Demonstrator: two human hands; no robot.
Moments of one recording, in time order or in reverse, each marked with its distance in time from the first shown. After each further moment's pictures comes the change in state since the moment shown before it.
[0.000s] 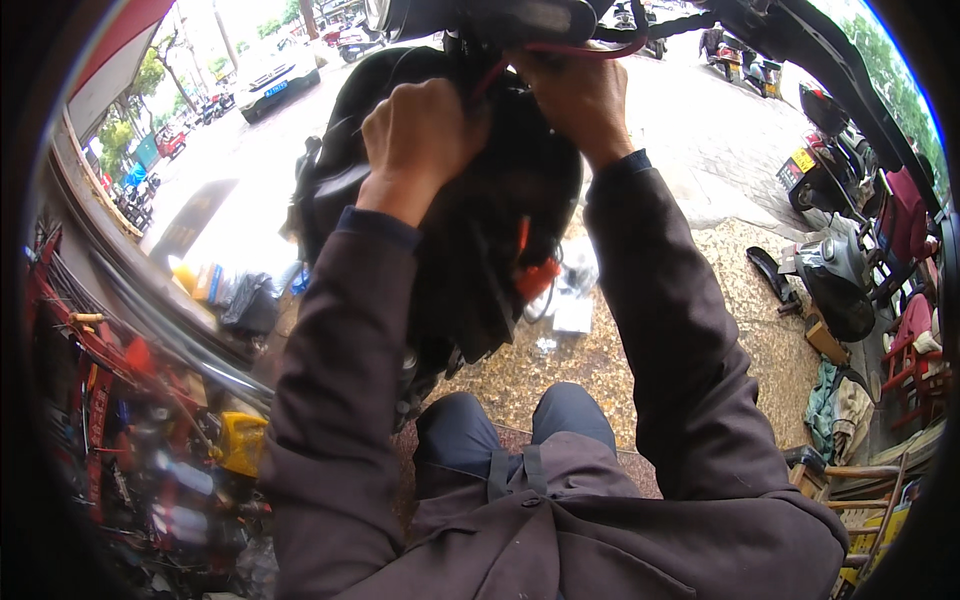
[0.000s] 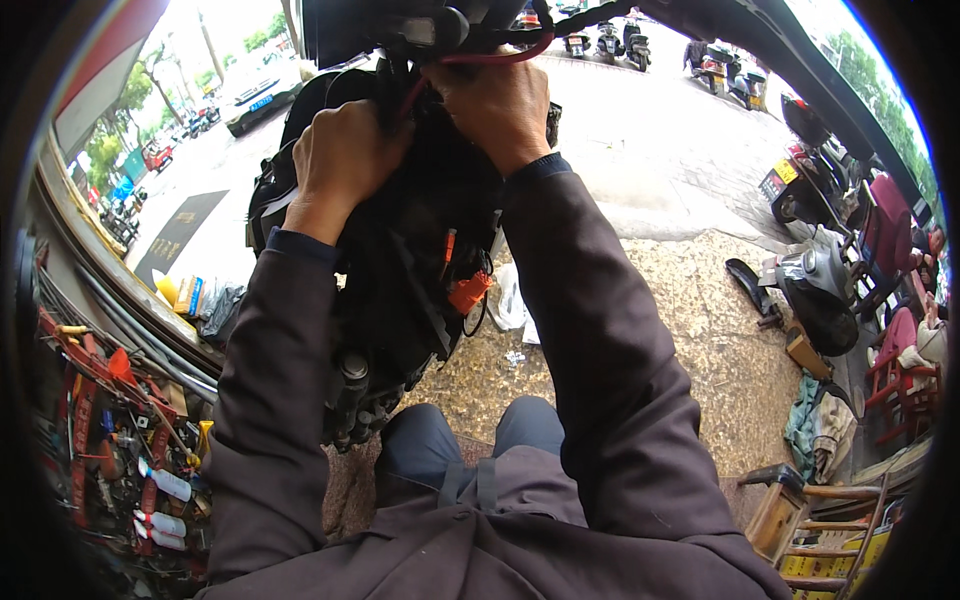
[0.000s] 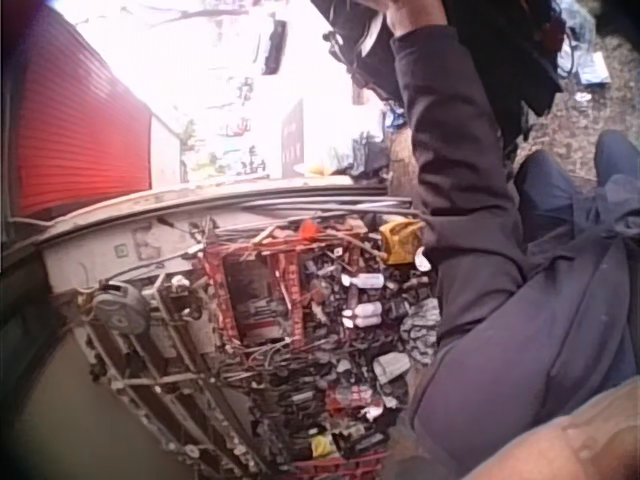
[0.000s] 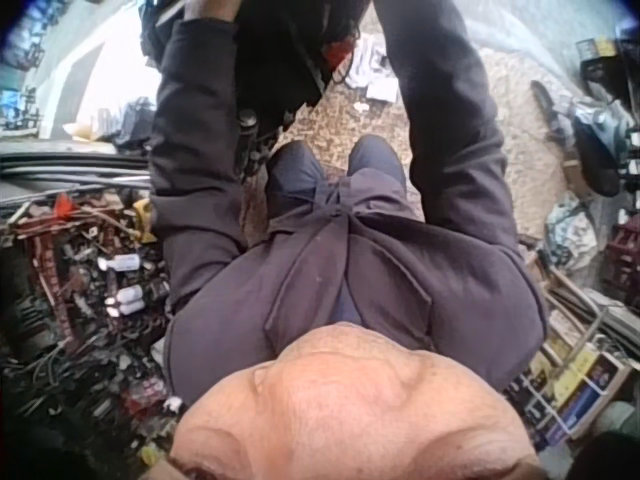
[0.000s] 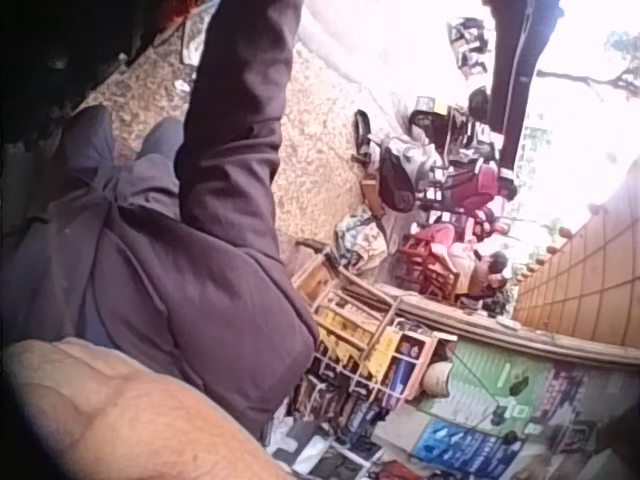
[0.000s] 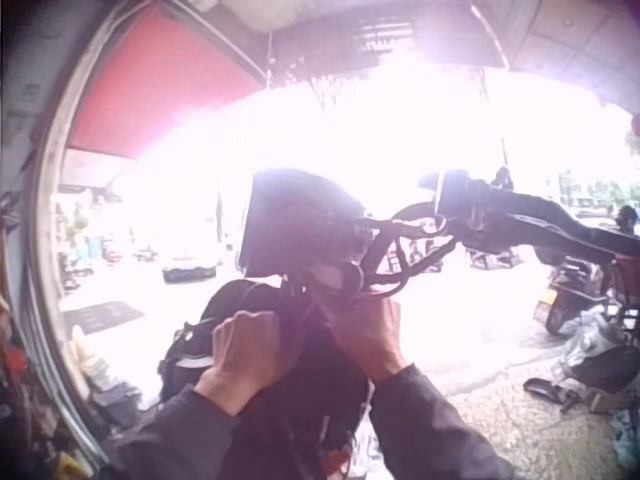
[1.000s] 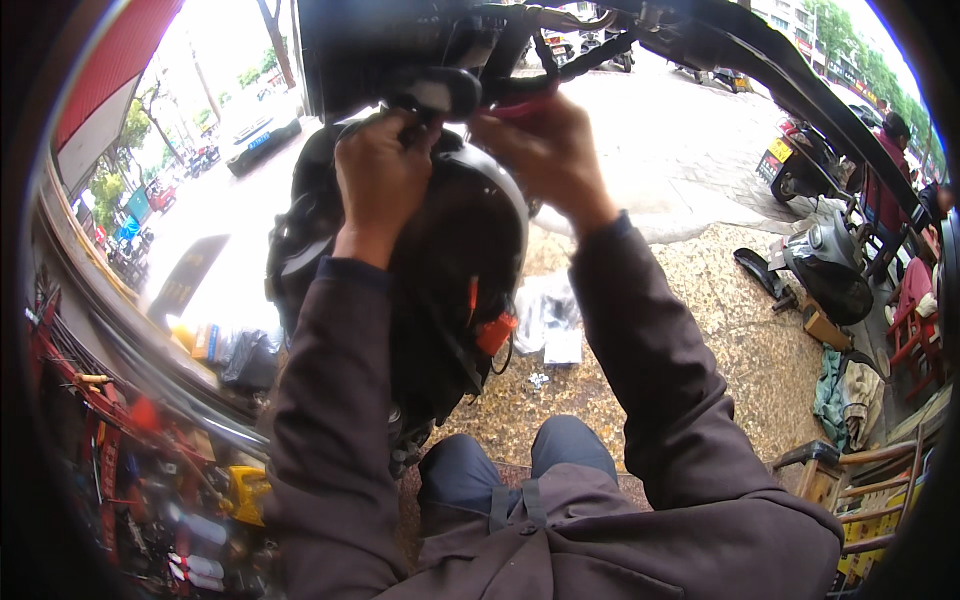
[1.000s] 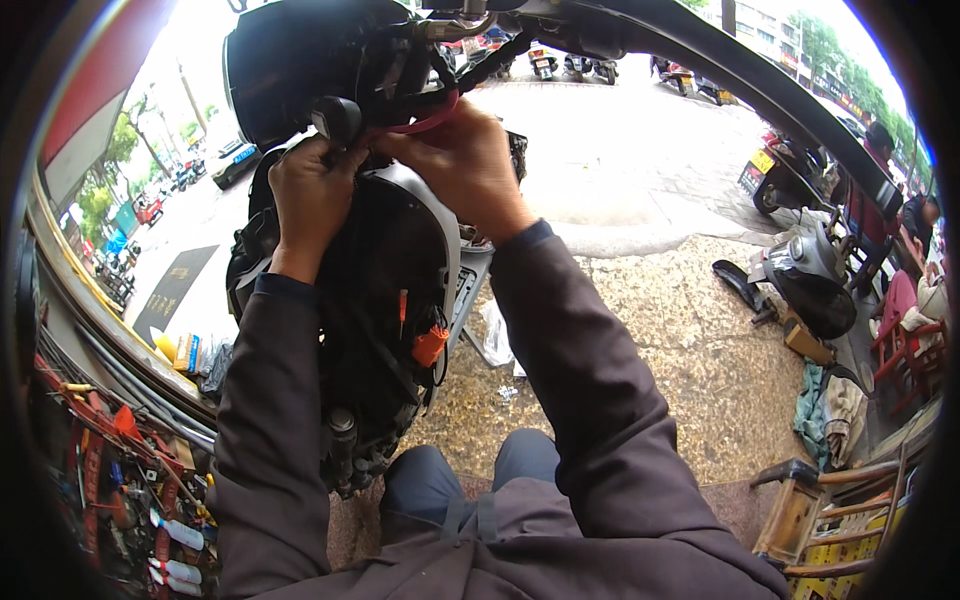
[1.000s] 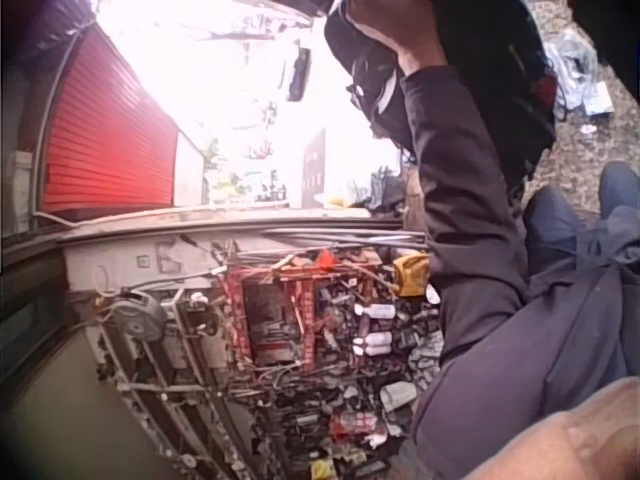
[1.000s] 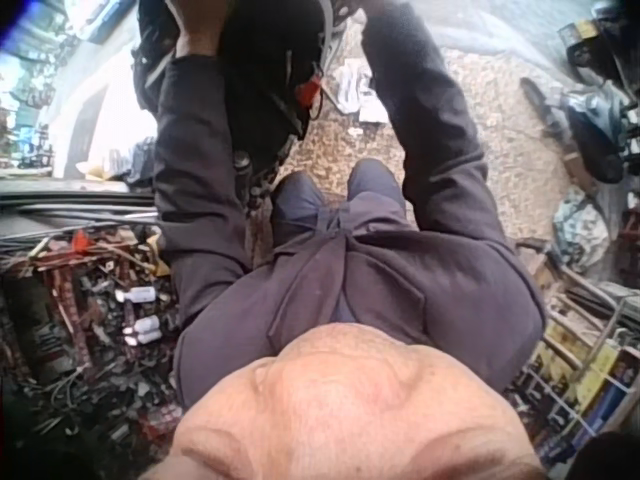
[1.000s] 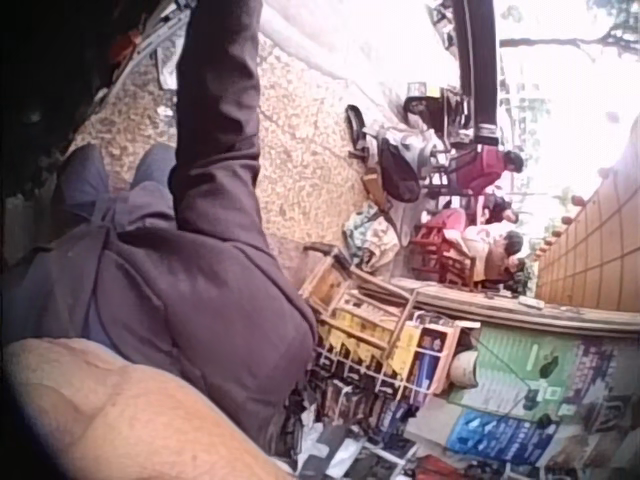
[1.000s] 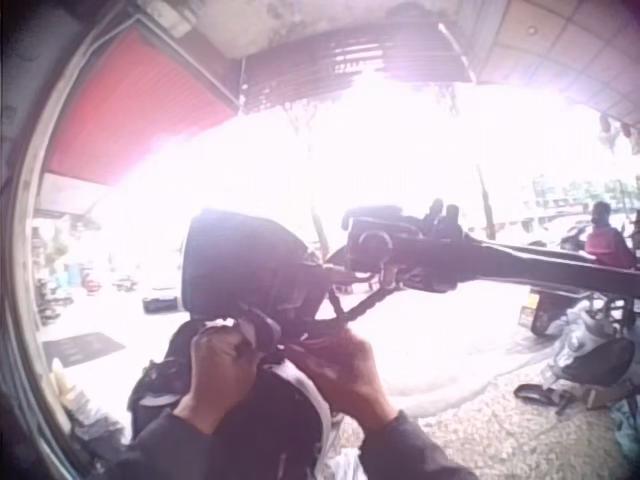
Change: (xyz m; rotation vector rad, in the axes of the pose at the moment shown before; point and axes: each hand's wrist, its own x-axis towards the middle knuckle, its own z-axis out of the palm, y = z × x) left_hand 0.033 0.016 0.030 -0.552 0.388 0.188; right_hand -0.010 0.018 -0.042 0.986 -0.212 0.167
